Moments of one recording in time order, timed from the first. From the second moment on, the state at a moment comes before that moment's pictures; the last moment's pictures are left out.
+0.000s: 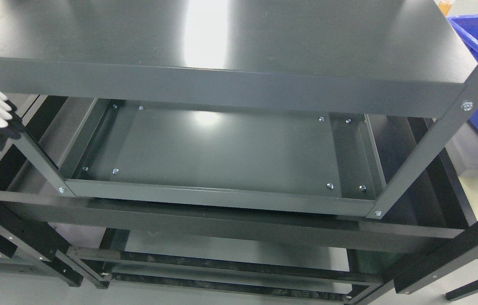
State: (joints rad) left arm -0.23 0.83 0.36 -1.77 0.36 -0.78 -0.68; right arm -0.07 0.00 -0.21 0.00 -0.11 0.08 -0.04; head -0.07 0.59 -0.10
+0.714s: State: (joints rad) left arm -0.65 0.51 -0.10 -1.77 -0.05 -0.79 -0.71; right arm -0.07 0.00 -0.21 0.00 -0.11 0.08 -0.04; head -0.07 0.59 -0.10
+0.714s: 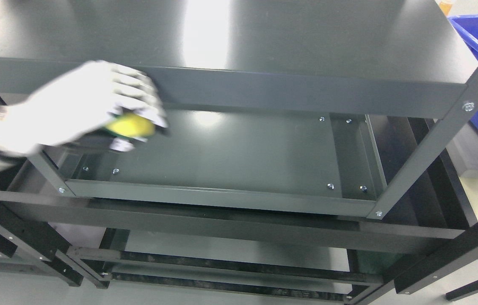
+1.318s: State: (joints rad) left arm -0.73 0.17 -0.45 -1.73 -0.42 -0.79 -0.33; right arm -0.07 0.00 -0.21 0.00 -0.11 0.08 -0.04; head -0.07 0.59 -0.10
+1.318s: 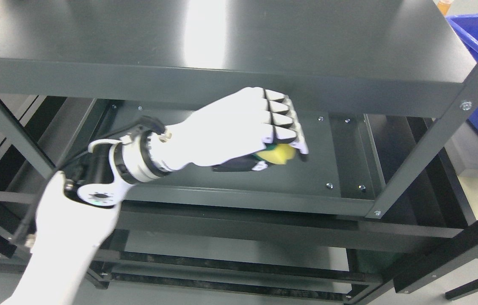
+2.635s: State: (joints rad) left arm -0.37 0.02 -0.46 -1.55 0.03 -0.28 -0.15; right arm -0.07 0.00 -0.21 0.00 -0.11 0.08 -0.04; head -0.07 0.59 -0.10
